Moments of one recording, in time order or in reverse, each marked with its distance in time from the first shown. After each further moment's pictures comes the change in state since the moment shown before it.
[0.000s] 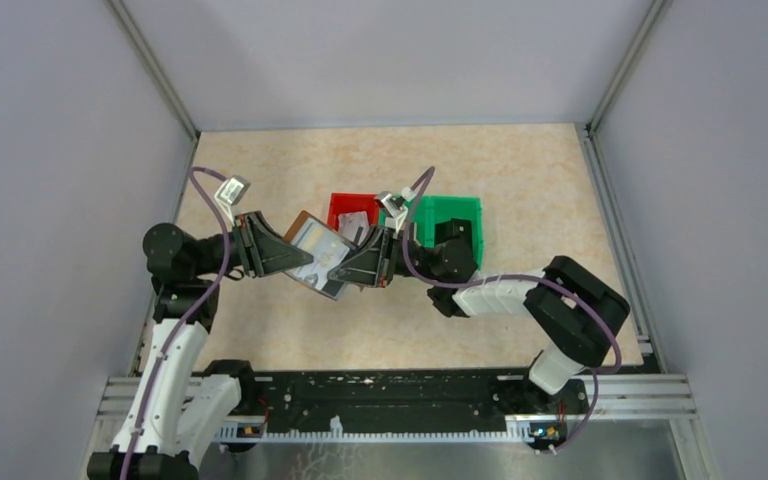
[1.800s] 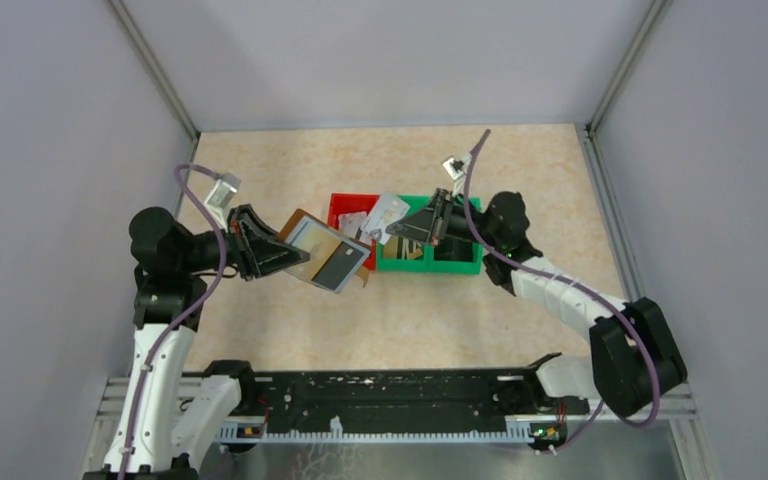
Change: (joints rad) left arm 0.000 -0.009 0.188 -0.399 0.003 0.544; right arm -0.428 -0.344 -0.053 -0.624 -0.180 -0.233
